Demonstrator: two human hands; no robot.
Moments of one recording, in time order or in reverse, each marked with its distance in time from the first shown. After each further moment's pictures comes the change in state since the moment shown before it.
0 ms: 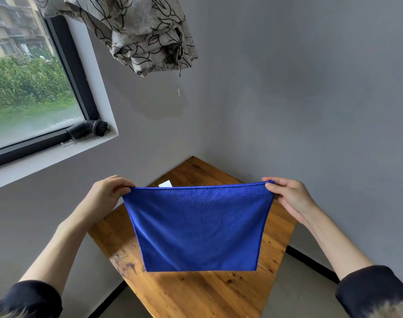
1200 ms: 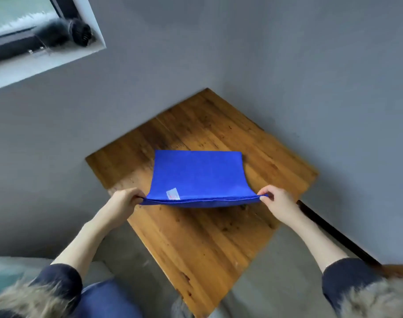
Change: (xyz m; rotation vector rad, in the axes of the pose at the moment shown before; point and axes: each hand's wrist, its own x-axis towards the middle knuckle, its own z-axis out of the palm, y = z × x) left_hand -0.083 -0.073 0.153 0.033 -0.367 -0.371; right_hand 0.027 0.154 -0.036 -1.069 -0.258 0.065
